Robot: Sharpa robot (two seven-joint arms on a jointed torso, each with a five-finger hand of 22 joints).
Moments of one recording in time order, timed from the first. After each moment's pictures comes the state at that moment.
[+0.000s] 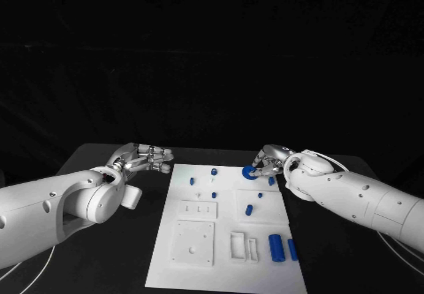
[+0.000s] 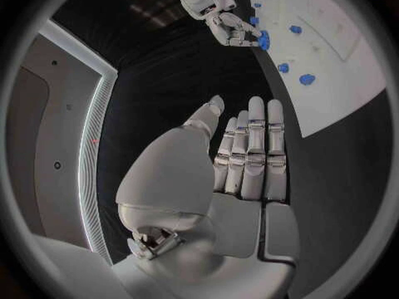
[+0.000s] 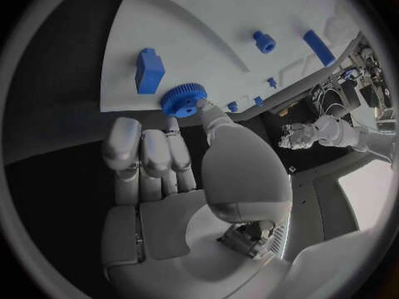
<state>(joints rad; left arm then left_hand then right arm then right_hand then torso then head) 1.47 -0.80 -0.22 1.42 -0.11 -0.34 0.28 1.38 -0.05 0.12 -0.06 0.18 1.05 0.14 0.07 0.07 1.19 0.10 0.06 0.06 1.30 0.04 0.23 0.11 0.05 1.01 0.03 0.43 0.32 1.18 -0.67 0.18 1.05 -1.56 -0.21 -0.14 1.23 -0.16 0.14 0.05 0.29 1.13 0.08 0.06 0.07 1.32 -0.01 1.25 1.28 1.45 -0.07 1.15 1.10 0.08 1.47 -0.09 0.97 1.31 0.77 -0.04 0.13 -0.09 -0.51</state>
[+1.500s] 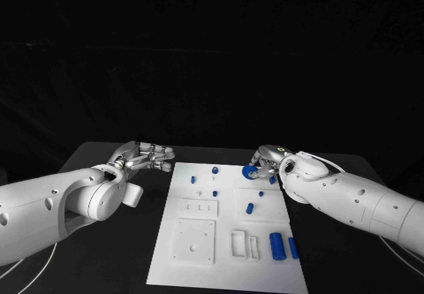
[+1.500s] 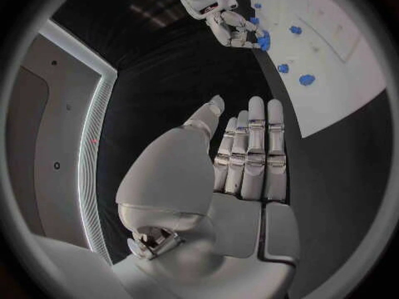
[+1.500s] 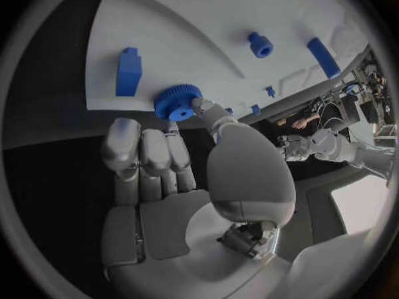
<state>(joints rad) 1.47 -0.80 -0.22 1.42 -0.11 -0.34 0.27 1.38 -0.05 0.12 -0.06 0.18 1.05 0.14 0.07 0.07 1.19 0.10 0.06 0.06 1.30 0.04 0.23 0.11 0.05 1.01 0.03 0.44 0.33 1.17 -0.66 0.17 1.10 -1.66 -0.24 -0.18 1.21 -0.16 0.40 -0.14 0.42 1.15 0.08 0.05 0.06 1.33 -0.01 1.26 1.30 1.45 -0.08 1.16 1.10 0.08 1.47 -0.10 0.99 1.31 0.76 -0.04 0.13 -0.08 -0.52</state>
